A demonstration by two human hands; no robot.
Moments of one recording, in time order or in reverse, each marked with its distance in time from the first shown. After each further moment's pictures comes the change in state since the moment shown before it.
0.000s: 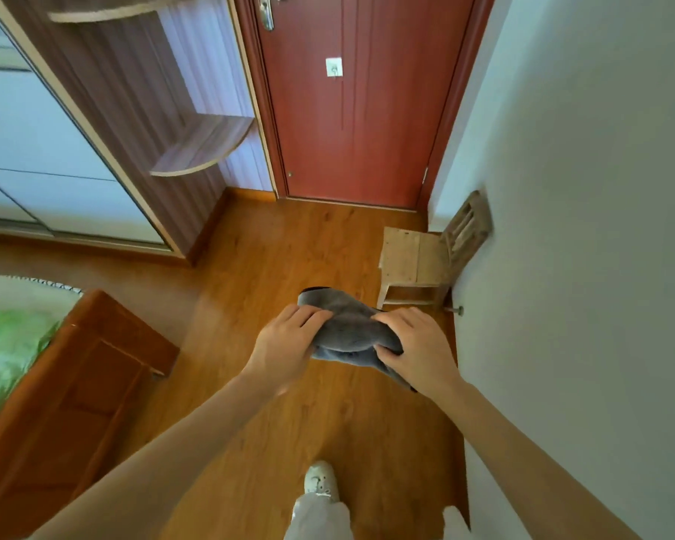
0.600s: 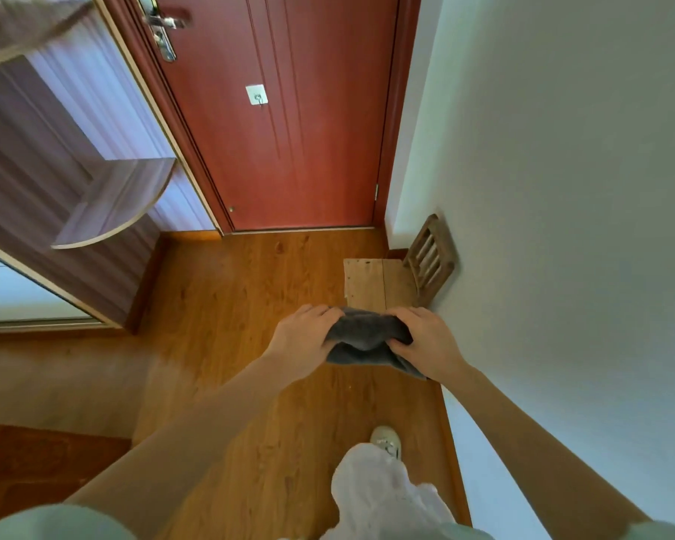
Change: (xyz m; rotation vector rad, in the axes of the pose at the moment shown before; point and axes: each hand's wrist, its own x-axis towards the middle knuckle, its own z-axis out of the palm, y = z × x) left_hand 0.260 -0.044 0.056 -0.059 -0.240 0.121; right_hand 0.152 0.165 -0.013 0.066 -0.145 0.380
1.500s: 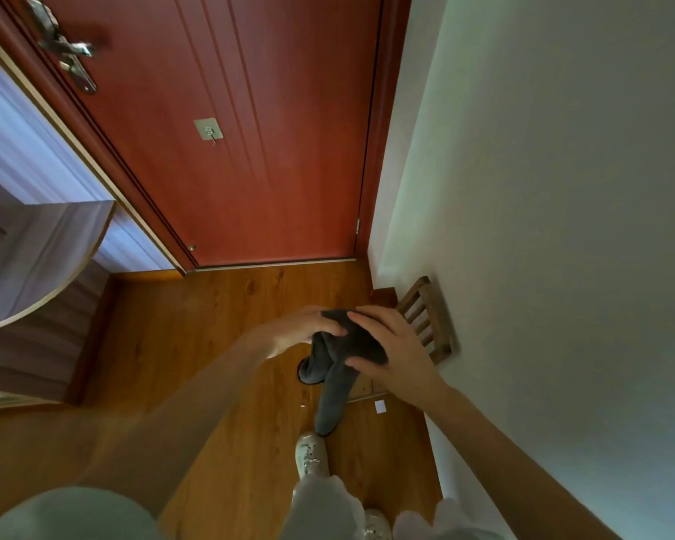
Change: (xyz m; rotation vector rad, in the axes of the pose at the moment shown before) left_hand 0.302 -0.093 -0.049 -1.094 -0.615 -0.355; right_hand 0.248 0.066 -0.044 0.136 0.240 -0.299
